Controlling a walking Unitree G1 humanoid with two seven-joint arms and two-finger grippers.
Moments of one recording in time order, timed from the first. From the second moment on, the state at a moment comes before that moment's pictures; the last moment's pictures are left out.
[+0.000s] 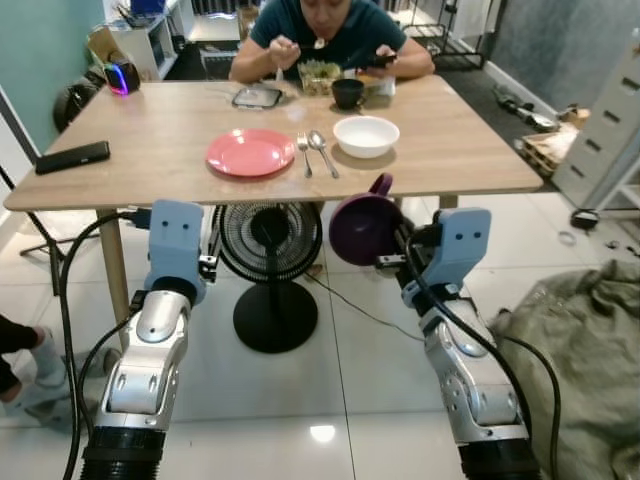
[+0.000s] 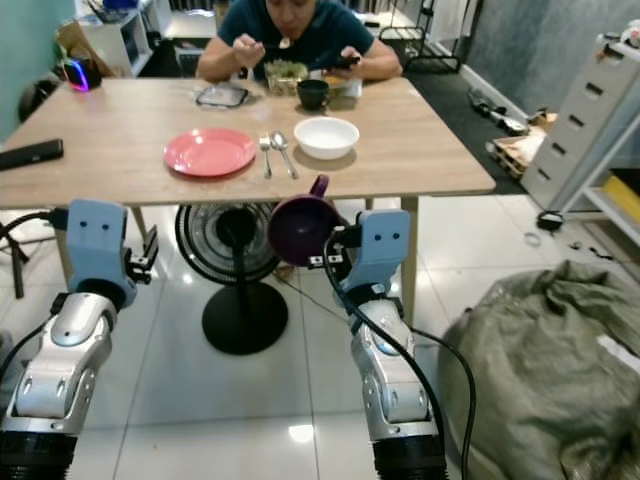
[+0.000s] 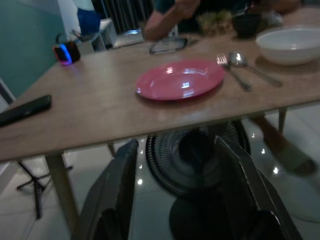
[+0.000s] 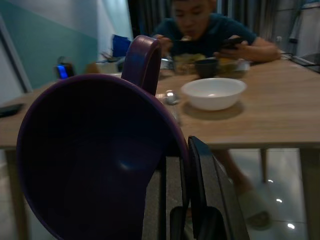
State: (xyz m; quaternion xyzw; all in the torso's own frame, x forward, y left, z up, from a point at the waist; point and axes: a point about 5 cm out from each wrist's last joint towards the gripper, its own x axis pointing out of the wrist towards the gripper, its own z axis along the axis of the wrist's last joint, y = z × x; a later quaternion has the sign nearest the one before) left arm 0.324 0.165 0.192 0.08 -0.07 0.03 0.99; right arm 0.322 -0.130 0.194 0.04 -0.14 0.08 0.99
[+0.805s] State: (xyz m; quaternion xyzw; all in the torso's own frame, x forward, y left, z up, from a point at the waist) left arm 0.322 0.172 0.189 0.08 -0.07 0.04 0.99; right arm 0.323 -0.130 0.194 0.05 -0.13 0.08 0.99
